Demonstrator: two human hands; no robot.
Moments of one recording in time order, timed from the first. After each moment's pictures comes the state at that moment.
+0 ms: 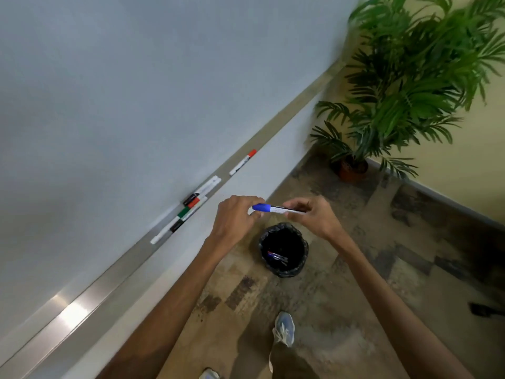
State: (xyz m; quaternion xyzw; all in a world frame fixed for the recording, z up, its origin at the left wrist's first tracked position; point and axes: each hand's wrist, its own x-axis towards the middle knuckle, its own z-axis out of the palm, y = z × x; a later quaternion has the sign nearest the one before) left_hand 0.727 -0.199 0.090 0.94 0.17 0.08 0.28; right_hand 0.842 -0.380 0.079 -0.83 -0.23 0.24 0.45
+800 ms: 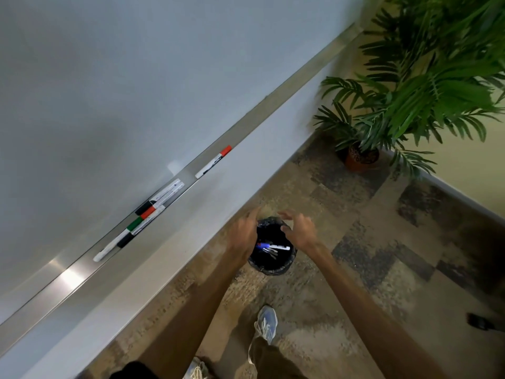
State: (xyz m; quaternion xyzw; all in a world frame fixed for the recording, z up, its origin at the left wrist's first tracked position) left_hand 0.857 -0.258 -0.058 0.93 0.28 -0.01 0.26; right_hand 0.965 -0.389 -0.059 -0.89 -0.23 0.29 0.27
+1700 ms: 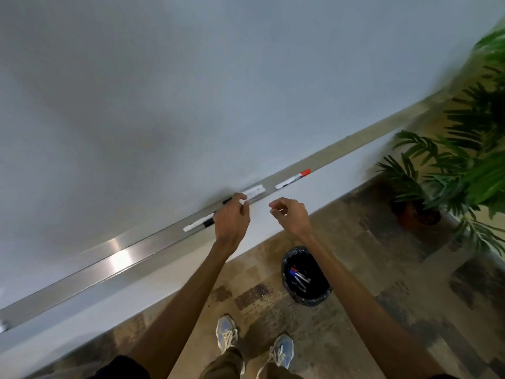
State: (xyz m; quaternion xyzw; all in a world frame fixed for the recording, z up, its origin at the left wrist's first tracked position) left_hand 0.729 -0.128 0.024 0.82 0.47 0.22 0.22; right_hand 0.880 -0.219 0.010 -0.81 -0.40 0.26 0.35
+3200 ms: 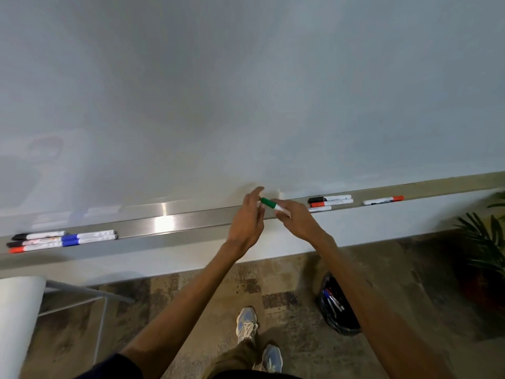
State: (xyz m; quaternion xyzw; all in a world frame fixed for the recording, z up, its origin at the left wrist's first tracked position) left_hand 0.530 -0.103 0.040 0.78 0.47 0.28 0.31; right_hand 0.698 -0.129 0.036 -0.66 -0.62 0.32 0.28
